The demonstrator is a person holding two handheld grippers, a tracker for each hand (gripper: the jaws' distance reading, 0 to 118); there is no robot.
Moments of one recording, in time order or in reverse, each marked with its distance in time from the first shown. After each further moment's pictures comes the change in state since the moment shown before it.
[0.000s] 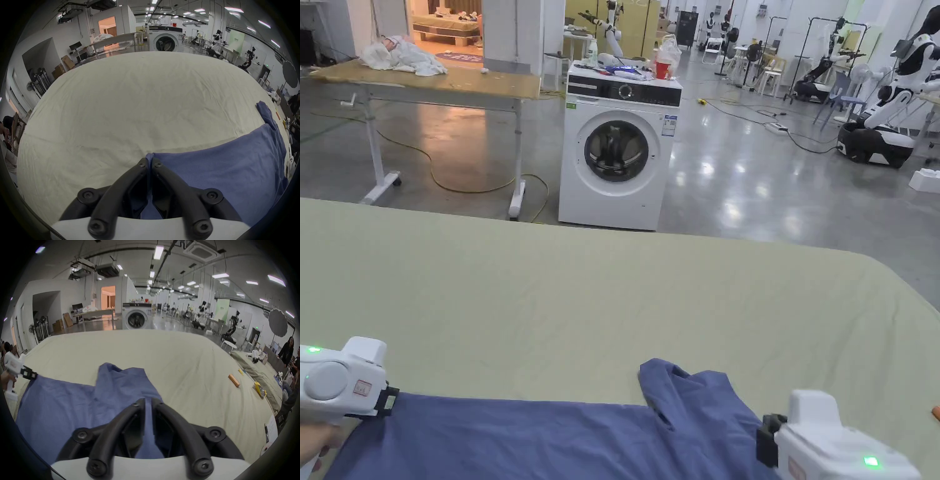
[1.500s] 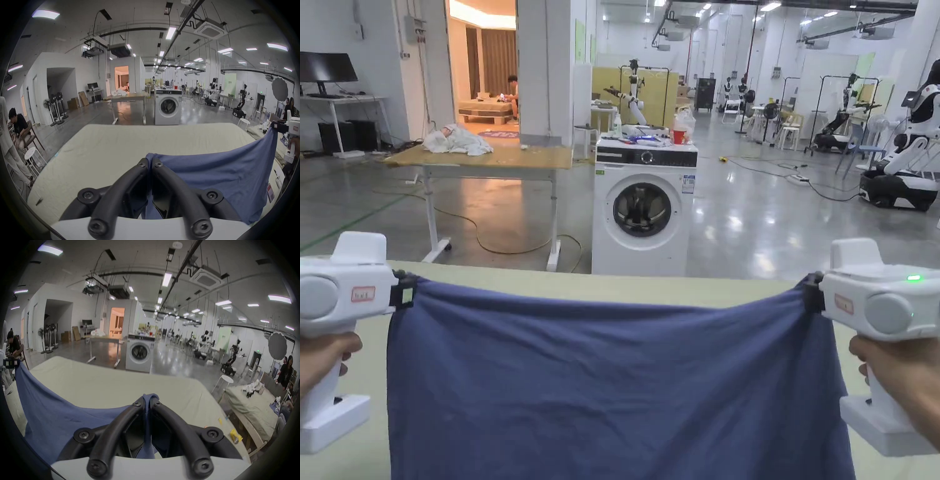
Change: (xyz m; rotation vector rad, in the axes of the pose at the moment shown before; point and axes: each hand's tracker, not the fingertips) left arm -0.002 0.011 0.330 0.548 0.051 0.054; right arm 0.036 0.152 0.178 0.365 0.007 0.105
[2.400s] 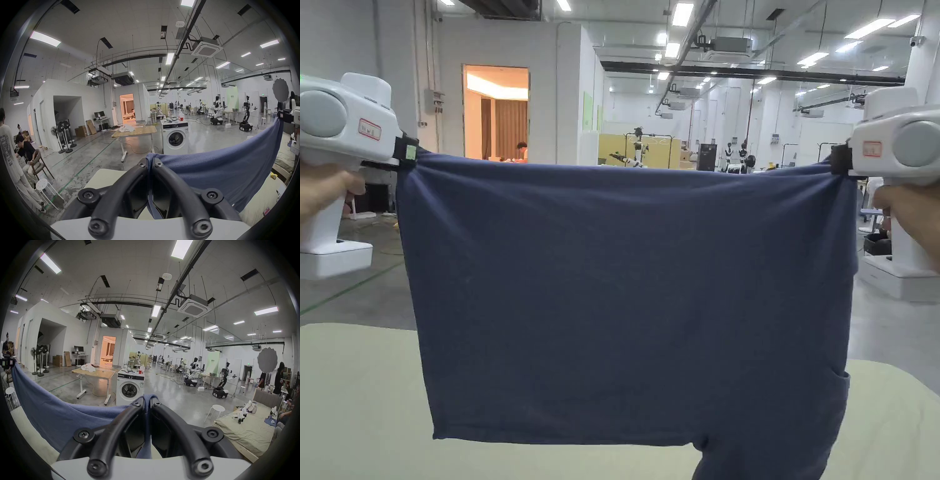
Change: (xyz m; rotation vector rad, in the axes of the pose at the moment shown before) left arm -0.017 0.249 0.023 0.238 0.078 -0.081; right arm 0.027 0.240 0.020 0.255 -0.100 -0.036
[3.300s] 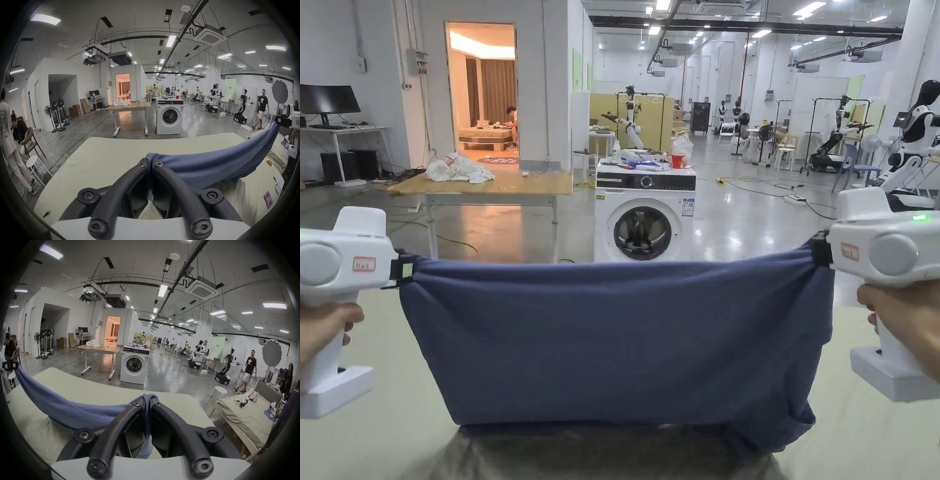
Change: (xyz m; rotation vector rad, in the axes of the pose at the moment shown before) left arm 0.004 -0.214 0.015 -0.185 -0.077 0.076; right arm -0.024 -0.178 0.054 -0.203 0.045 0.058
